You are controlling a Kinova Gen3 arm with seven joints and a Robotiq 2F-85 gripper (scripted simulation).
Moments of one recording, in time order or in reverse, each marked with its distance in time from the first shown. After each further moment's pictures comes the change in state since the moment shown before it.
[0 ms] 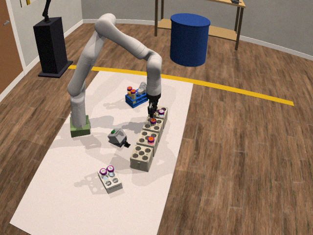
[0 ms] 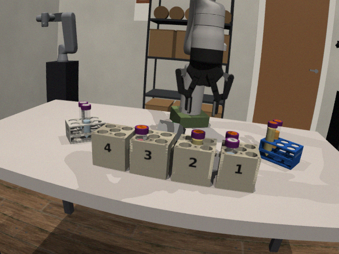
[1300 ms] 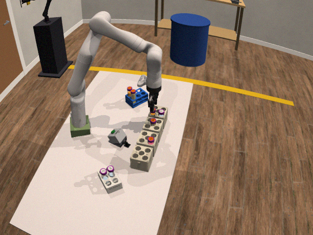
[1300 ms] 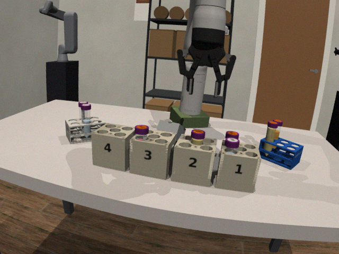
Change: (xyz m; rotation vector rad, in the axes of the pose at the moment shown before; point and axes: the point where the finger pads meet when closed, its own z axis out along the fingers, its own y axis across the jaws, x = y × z) arm 0.000 0.000 -0.046 -0.001 -0.002 0.000
